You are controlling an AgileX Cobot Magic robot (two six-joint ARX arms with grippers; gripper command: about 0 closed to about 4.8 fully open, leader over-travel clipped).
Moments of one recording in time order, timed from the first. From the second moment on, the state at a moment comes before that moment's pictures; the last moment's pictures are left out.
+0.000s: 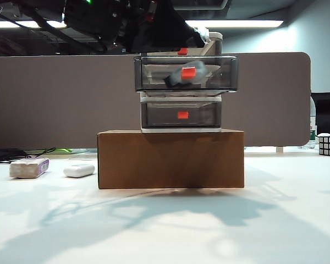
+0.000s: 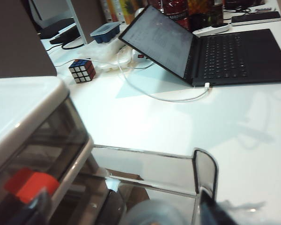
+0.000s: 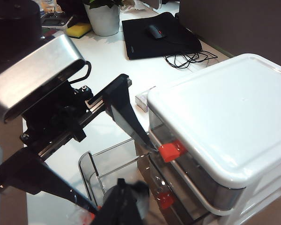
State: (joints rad) left arm -0.66 1.39 0.80 0.41 0.48 0.37; right arm 0.23 1.10 1.04 -0.35 -0.83 -0.32
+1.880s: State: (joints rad) left arm -0.80 1.32 0.81 0.04 0.15 0.15; right arm 0.34 1.49 1.20 -0.04 -0.53 -0.04
